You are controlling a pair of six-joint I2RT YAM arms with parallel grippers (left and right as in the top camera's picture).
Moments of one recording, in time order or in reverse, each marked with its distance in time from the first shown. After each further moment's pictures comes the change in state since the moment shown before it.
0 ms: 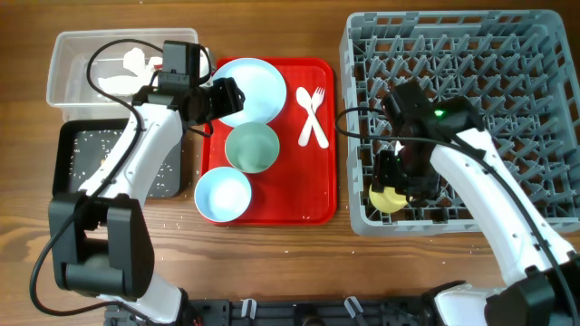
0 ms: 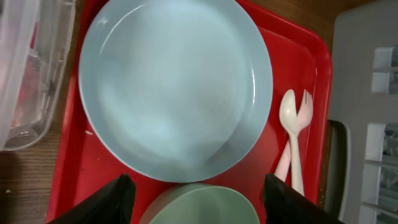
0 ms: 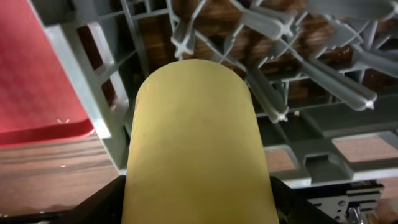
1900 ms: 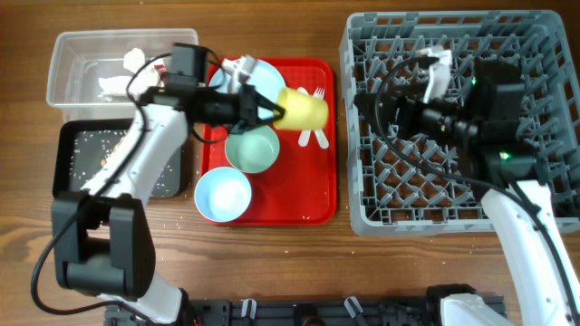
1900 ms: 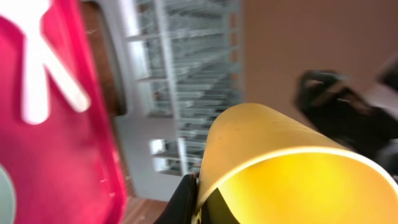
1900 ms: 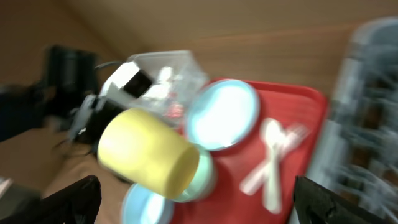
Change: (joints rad) left arm -0.020 0.003 -0.003 -0.011 0.898 0.005; right arm -0.263 -0.276 -0.221 1.044 -0.740 -0.259
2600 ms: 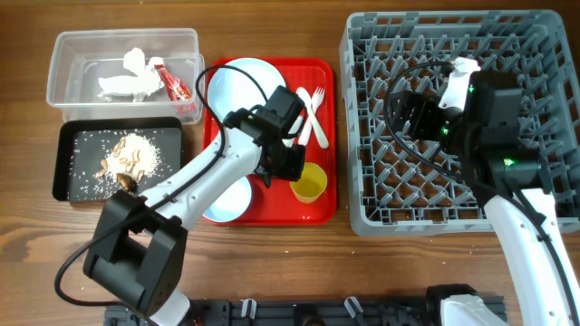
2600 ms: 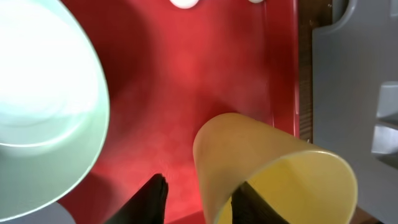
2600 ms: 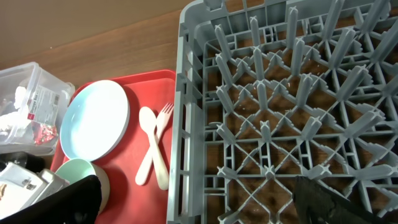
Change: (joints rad) left arm -0.425 0.006 -0.013 -0.304 -0.947 0.046; right arm 0.000 -0.044 -0.001 -0.199 0.560 0.048
